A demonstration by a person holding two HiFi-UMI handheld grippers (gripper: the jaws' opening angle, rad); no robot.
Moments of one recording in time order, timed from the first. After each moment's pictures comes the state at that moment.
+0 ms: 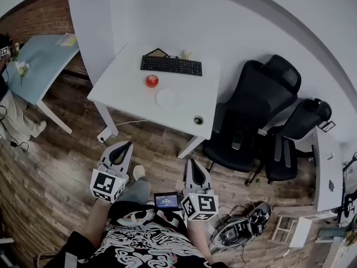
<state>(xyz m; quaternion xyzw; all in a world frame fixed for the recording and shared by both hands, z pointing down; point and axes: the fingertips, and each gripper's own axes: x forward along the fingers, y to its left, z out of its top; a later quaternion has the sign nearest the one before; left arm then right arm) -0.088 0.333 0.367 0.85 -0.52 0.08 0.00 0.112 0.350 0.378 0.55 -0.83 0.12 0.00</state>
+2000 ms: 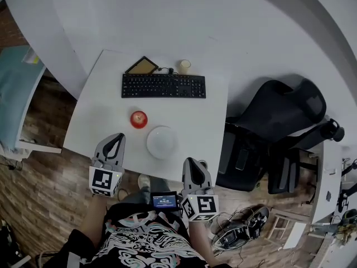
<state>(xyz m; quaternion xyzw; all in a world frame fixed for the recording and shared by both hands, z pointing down) -0.145 -0.061 0.438 0.84 -0.53 0.12 0.03 0.071 -0.007 0.430 0.56 -0.81 0.15 0.07</state>
